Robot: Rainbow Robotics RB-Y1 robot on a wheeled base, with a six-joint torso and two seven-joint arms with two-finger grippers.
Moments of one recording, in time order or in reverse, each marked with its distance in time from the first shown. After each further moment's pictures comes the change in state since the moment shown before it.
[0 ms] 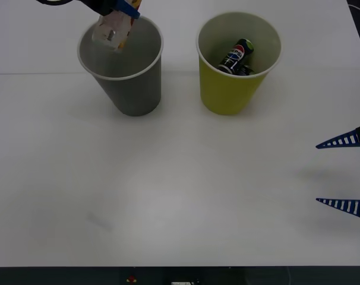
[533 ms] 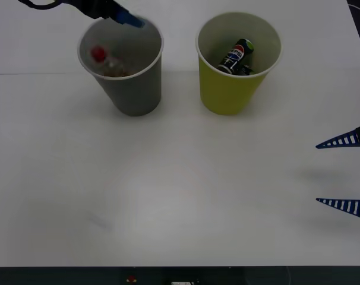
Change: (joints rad) right arm 0.000 0.000 0.000 0.000 0.000 0.000 0.000; left arm 0.045 0.019 0.059 -0.006 0.064 -0.001 -0.115
